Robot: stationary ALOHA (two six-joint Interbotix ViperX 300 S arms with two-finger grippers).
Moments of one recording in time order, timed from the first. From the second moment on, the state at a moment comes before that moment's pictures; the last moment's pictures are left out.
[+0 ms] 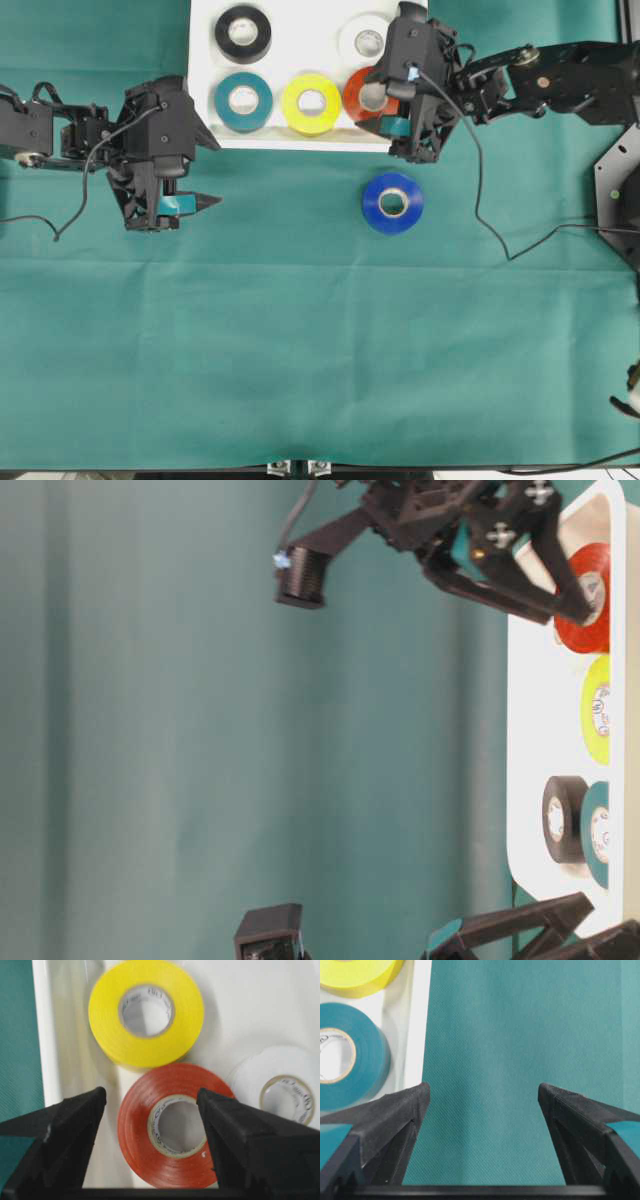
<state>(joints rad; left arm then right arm) 0.06 -0.14 0.91 -0.03 -0.01 0.05 -0.31 -0.03 0.81 -1.04 -0.08 1.05</state>
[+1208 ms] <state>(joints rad) 0.05 0.06 0.73 -0.03 -0.08 0.06 -0.31 -0.27 1.01 -1.04 -0.08 1.05</state>
